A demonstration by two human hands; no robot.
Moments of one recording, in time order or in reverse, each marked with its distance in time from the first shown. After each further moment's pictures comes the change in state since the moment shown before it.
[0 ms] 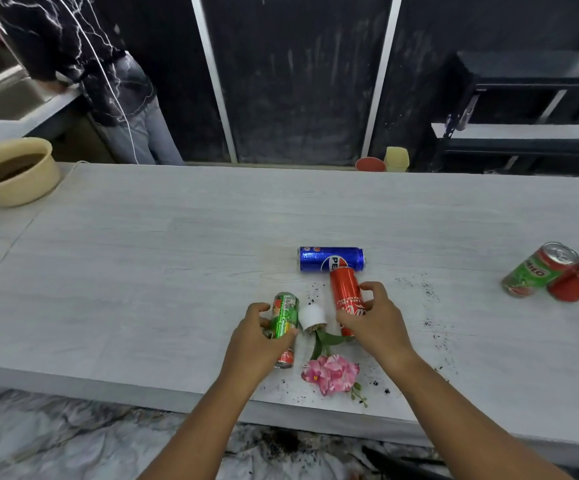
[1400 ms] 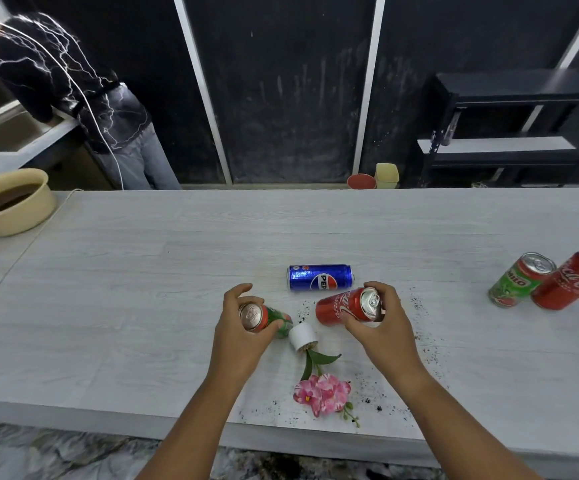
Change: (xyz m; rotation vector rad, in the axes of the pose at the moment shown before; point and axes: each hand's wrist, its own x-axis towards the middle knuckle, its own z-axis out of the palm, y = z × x) left_hand 0.015 0.033 -0.015 -0.167 0.194 0.214; right_hand -0.012 -0.003 -0.031 0.272 0.148 -0.234
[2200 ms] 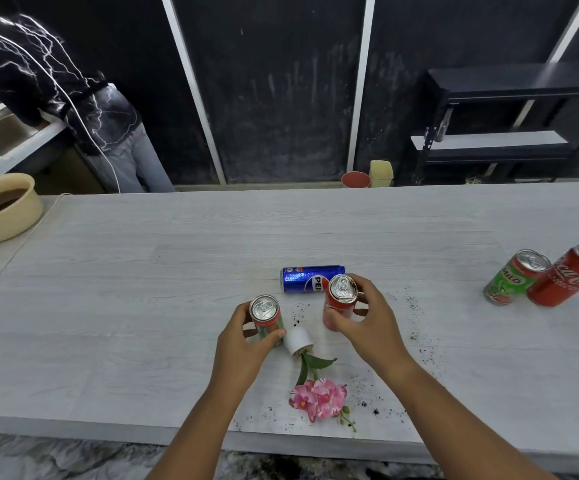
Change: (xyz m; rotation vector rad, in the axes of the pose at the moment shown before) left_hand 0.000 -0.015 0.017 0.006 -0.083 -0.032; right_hand 0.020 0.003 0.010 -0.024 -0.080 -0.047
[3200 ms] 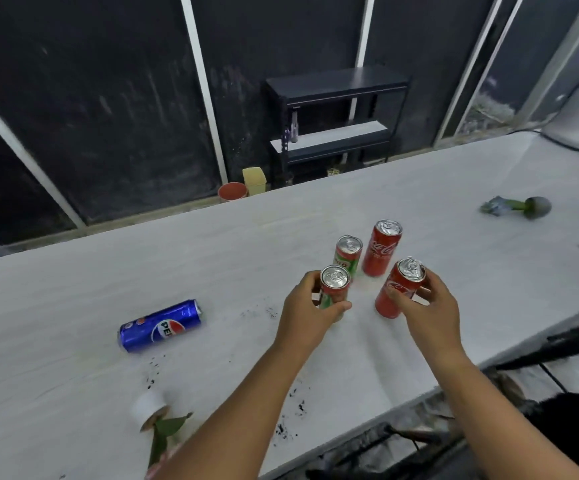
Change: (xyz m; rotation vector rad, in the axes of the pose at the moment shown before) left_hand -0.006 0.161 0.317 -0.038 -0.559 0.269; right_hand -0.049 0.088 -0.293 0.040 0.756 0.181
